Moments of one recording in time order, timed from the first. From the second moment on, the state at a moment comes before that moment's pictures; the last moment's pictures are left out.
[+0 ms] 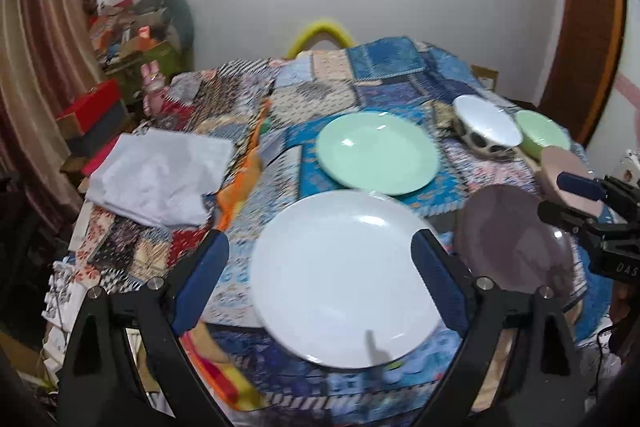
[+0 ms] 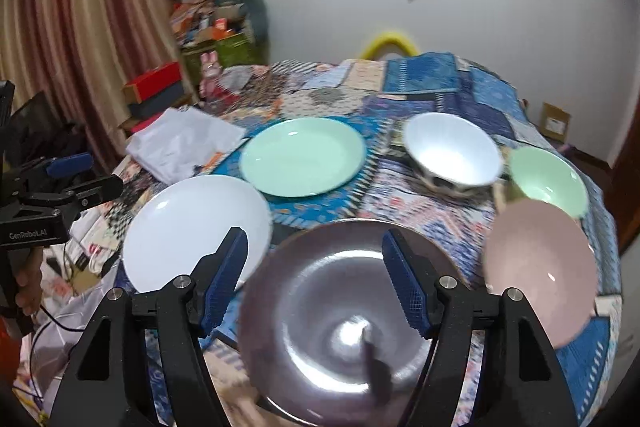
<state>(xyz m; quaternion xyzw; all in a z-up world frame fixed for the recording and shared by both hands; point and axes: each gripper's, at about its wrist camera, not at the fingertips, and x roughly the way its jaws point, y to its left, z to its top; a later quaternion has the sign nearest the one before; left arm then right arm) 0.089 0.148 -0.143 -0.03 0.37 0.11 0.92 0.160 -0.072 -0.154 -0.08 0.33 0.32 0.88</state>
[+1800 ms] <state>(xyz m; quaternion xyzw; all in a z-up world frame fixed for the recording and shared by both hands) 0.103 0.211 -0.252 -0.17 0.51 0.02 0.84 0.227 0.031 -0.237 -0.15 0.47 0.37 0.79</state>
